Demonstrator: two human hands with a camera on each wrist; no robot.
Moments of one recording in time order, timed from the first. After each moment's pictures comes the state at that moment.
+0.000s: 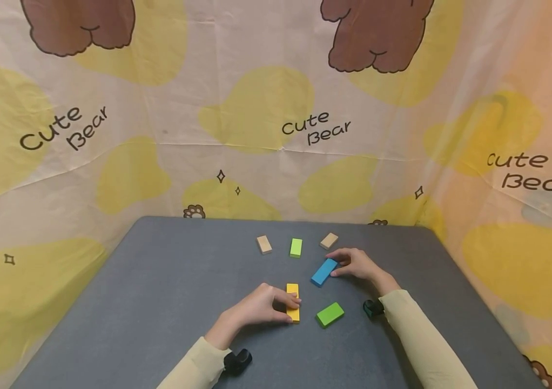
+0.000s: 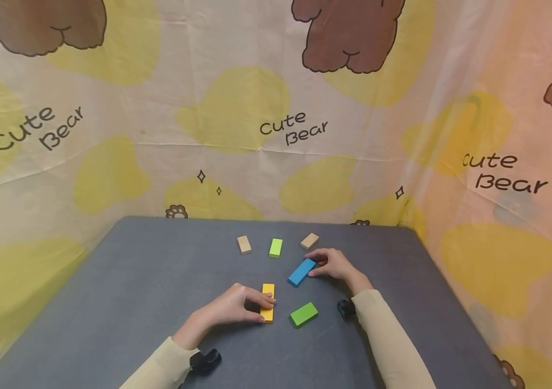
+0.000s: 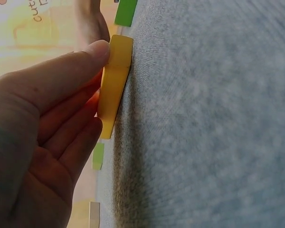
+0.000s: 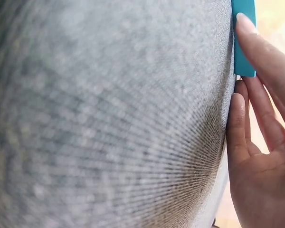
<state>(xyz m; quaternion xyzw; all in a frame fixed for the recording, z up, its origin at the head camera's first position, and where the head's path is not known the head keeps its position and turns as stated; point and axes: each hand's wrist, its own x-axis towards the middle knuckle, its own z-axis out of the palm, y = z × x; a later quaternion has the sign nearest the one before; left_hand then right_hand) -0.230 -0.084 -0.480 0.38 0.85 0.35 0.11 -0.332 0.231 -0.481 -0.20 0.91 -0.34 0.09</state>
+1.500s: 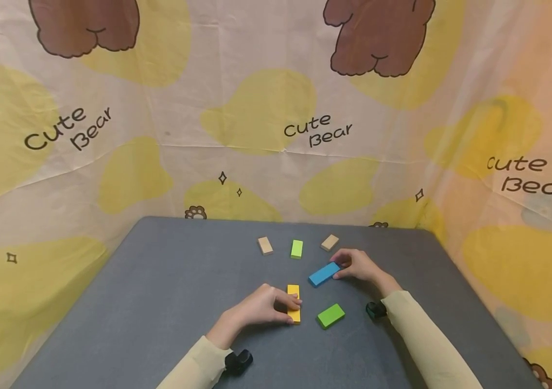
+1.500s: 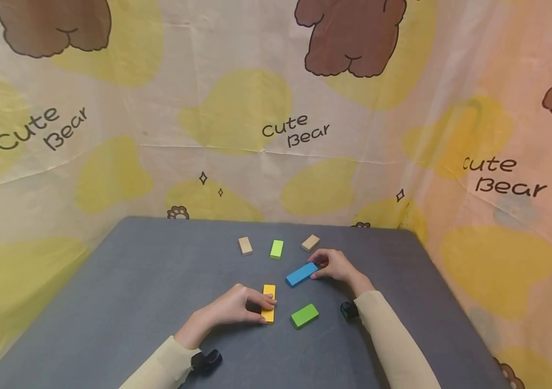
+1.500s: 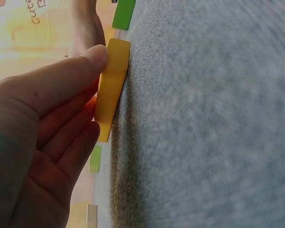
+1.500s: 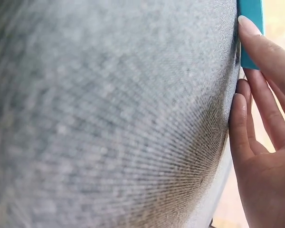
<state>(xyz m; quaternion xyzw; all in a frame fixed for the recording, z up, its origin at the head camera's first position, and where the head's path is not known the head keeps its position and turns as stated) -0.231 -0.084 -0.479 0.38 0.85 0.34 0.11 -0.334 0.232 -0.480 -0.21 0.91 -0.34 0.08</state>
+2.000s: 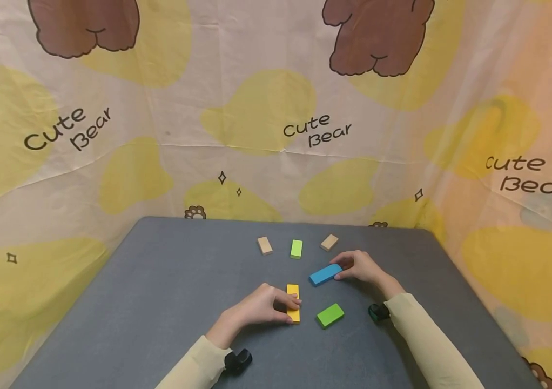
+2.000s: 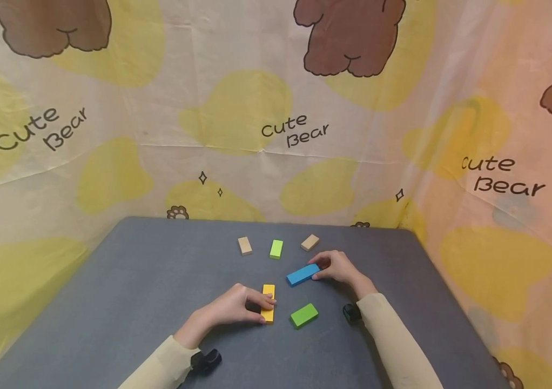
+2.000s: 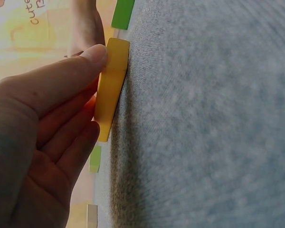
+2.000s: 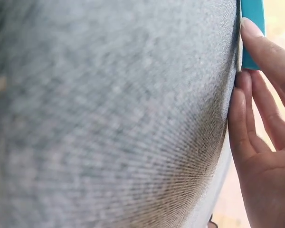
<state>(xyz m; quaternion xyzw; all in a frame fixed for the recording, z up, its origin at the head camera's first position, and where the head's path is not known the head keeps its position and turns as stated) -0.229 -0.084 -0.477 0.39 0.85 0.34 0.11 -0.327 0.237 -0.479 -0.22 0.92 -0.33 0.07</state>
